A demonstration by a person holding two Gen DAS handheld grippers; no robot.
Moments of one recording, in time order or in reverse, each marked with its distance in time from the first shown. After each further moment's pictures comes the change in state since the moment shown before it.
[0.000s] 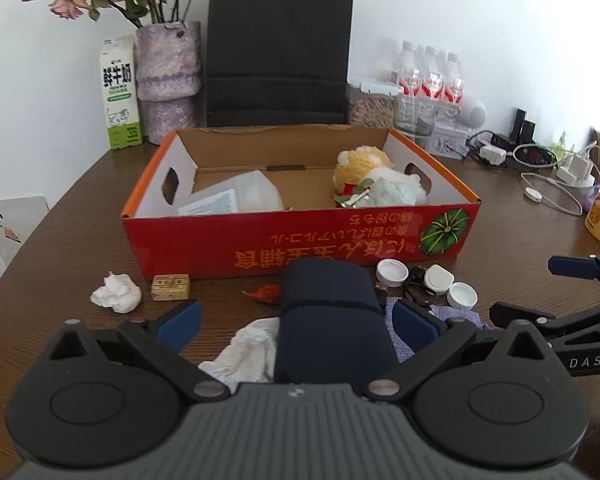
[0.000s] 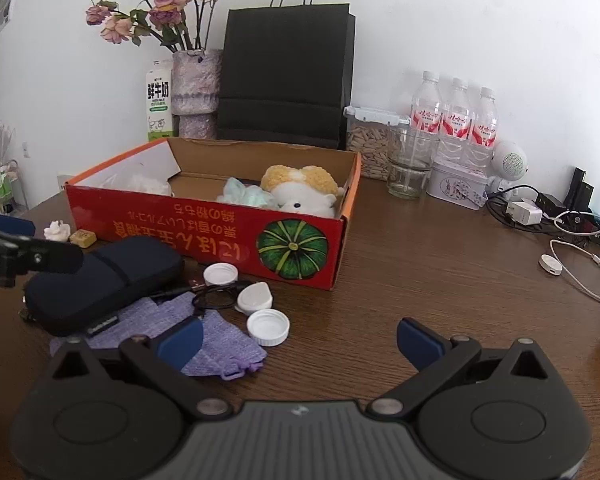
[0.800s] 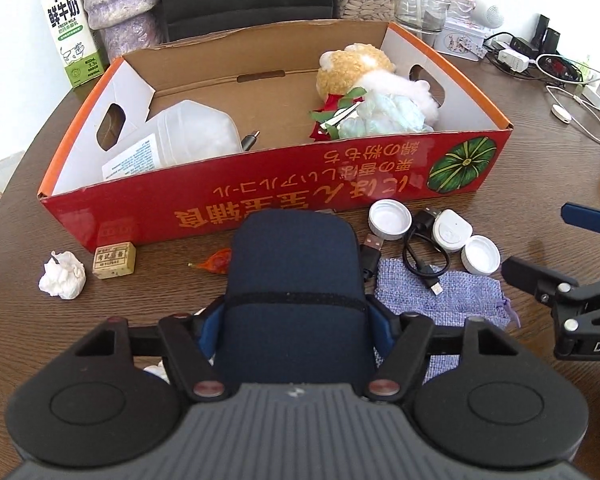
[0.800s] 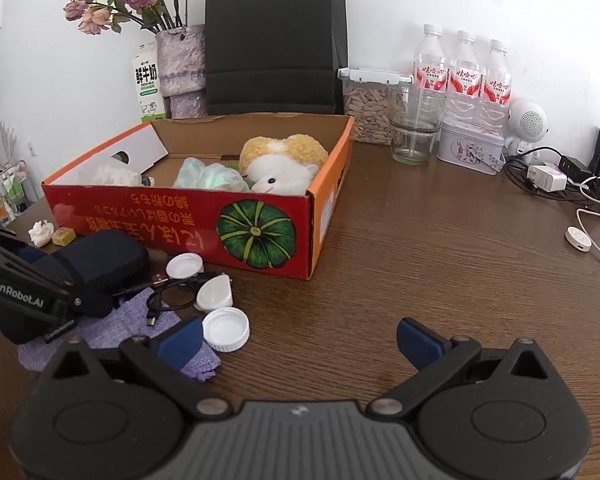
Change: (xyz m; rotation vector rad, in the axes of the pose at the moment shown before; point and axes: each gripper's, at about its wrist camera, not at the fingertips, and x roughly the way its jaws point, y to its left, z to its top) left arm 0.066 -0.026 0.023 0.056 0.323 0.037; right arm 0.037 -0.033 0.003 0.038 0.072 0.095
